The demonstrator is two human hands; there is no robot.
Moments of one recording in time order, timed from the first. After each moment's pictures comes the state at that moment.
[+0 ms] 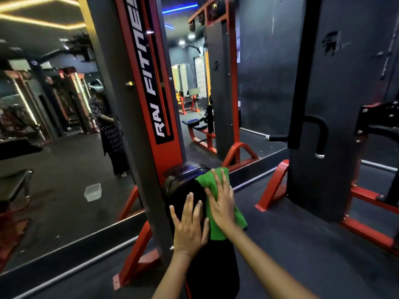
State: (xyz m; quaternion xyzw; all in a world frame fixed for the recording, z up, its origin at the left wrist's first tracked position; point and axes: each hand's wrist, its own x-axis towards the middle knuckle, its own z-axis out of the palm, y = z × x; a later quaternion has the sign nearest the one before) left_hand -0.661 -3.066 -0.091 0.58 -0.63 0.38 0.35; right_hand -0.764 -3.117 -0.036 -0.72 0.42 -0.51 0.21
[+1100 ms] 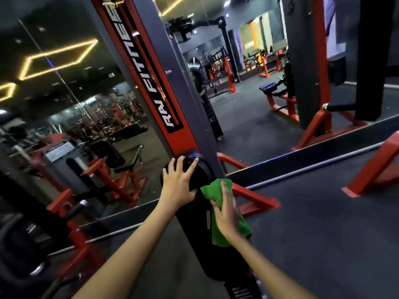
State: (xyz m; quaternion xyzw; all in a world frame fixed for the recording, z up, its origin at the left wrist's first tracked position) left_hand -0.735 -3.069 0.042 0.83 -0.51 0.23 -0.06; right_hand -0.823 -3.128 -0.103 -0.71 0.31 -0.45 0.45
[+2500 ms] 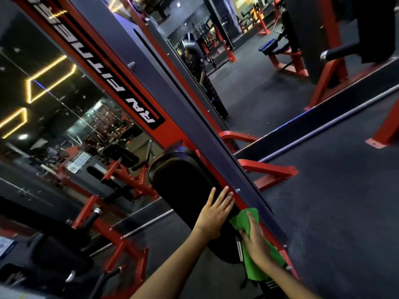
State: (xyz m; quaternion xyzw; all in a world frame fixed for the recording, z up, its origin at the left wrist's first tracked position) left_hand -0.774 -3.085 -0.079 0.64 -0.59 0.17 -0.46; right_hand -0.851 -3.111 -0.260 -0.68 0.33 -0.37 0.54
